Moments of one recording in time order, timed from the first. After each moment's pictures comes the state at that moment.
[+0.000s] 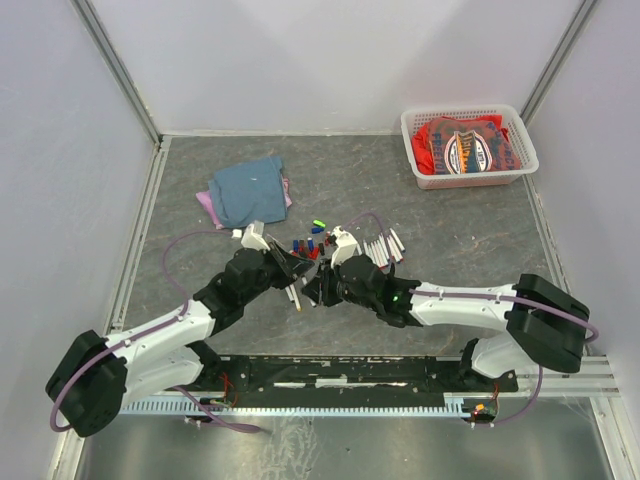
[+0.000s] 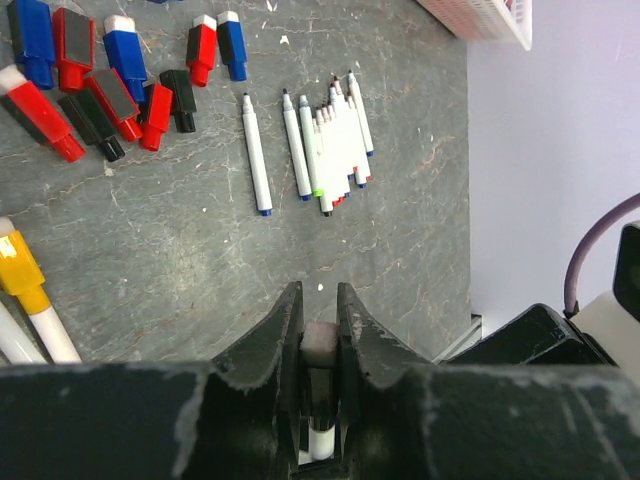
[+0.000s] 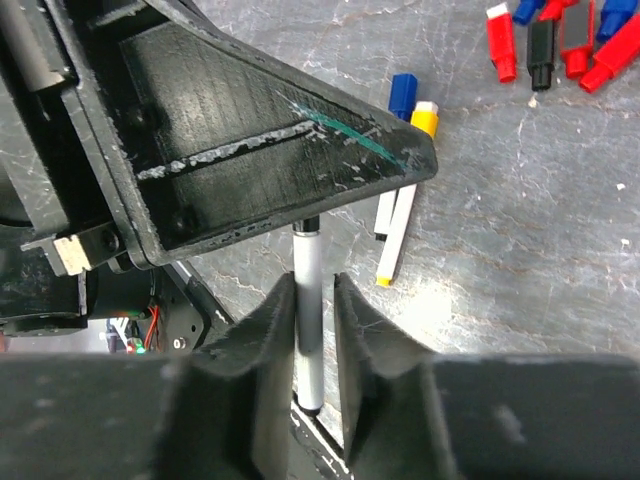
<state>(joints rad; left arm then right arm) -0.71 0.99 0.36 0.26 -0.02 -1.07 1.11 1.42 0.68 0.30 0.13 0.74</state>
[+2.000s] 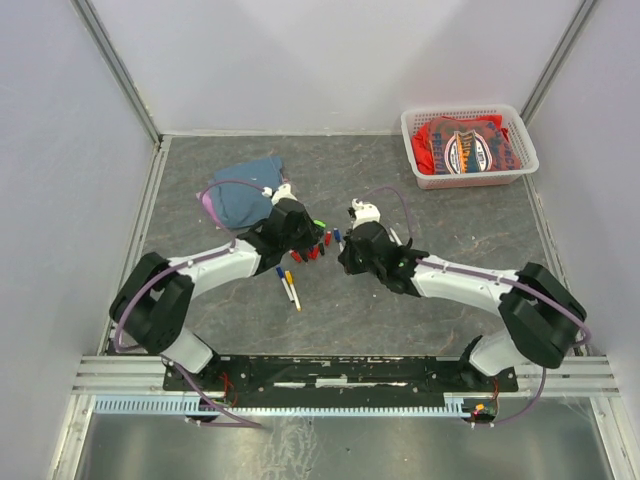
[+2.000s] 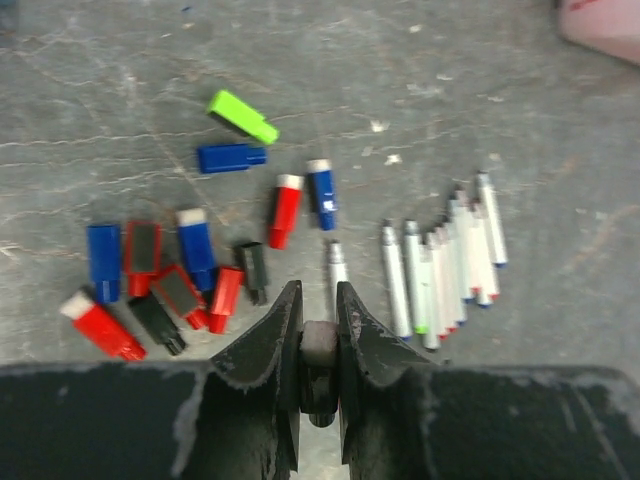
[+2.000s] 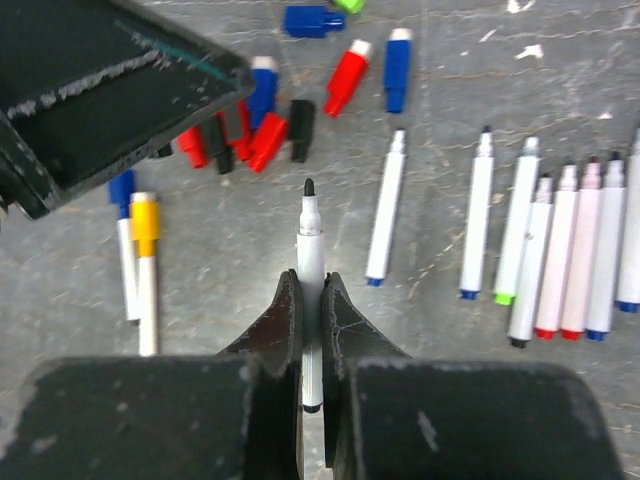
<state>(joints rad) -0.65 1.52 0.83 0.10 -0.13 -0.84 0.86 1.45 0.78 0.04 0.22 0.56</state>
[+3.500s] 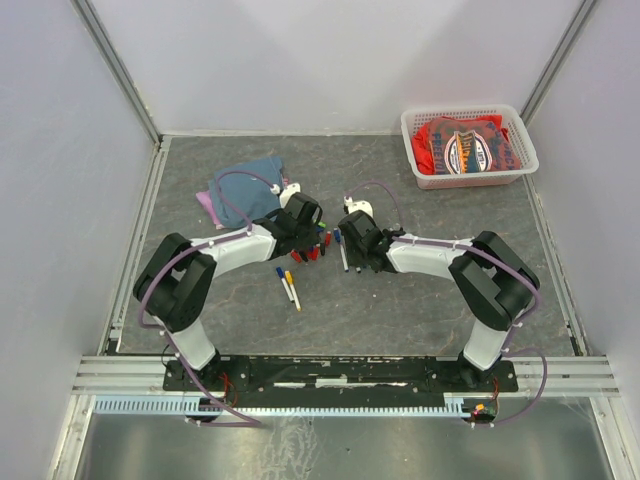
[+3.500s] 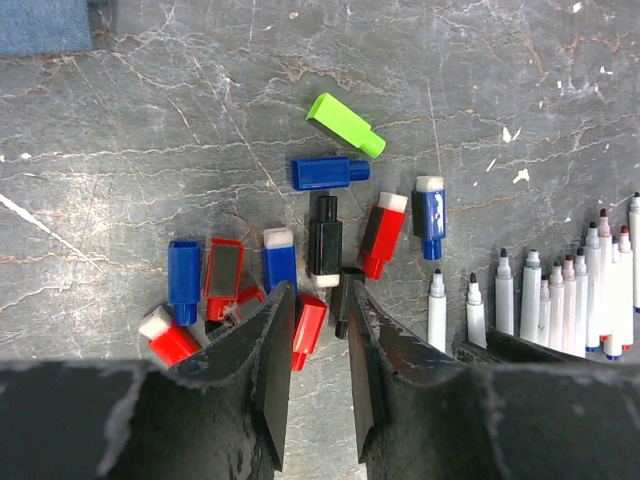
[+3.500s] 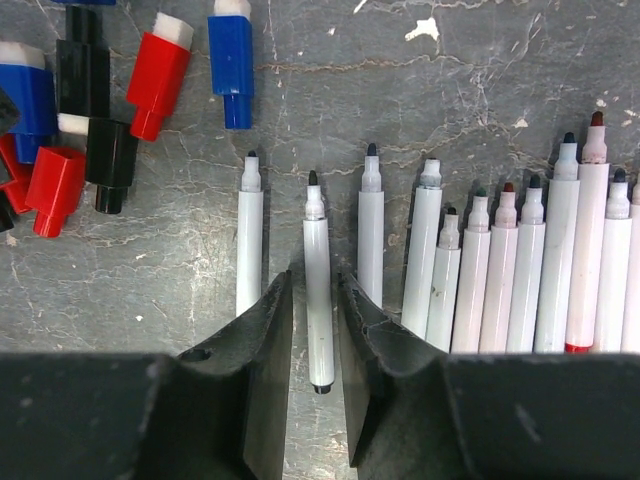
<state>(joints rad) -0.65 1.72 1.02 -0.15 -0.26 -0.77 0.76 1.77 0.98 -0.14 0.29 0.47</state>
